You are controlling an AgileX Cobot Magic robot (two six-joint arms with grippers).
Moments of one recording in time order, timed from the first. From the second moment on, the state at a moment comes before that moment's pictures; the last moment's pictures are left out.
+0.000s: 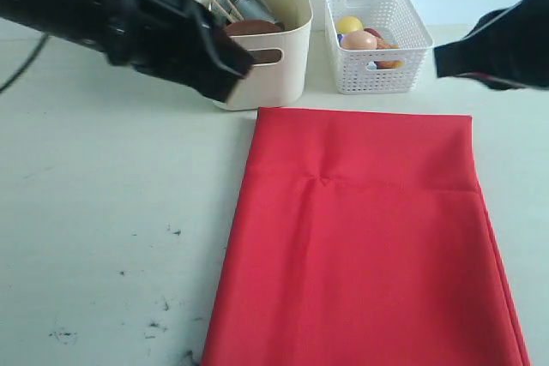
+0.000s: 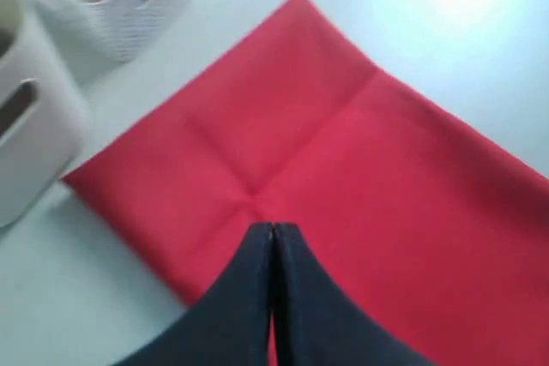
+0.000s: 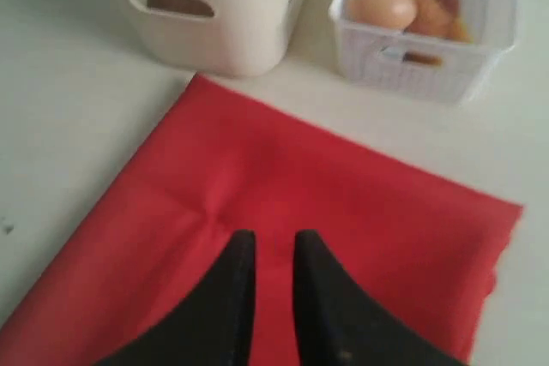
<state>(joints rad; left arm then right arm) -0.62 1.45 -1.10 -0.63 0.58 0.76 0.33 1.14 -0.79 0.27 0.50 -0.18</state>
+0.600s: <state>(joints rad) -0.11 0.89 -0.69 -0.61 0.53 0.68 0.33 1.68 -0.79 0.83 0.56 -0.76</state>
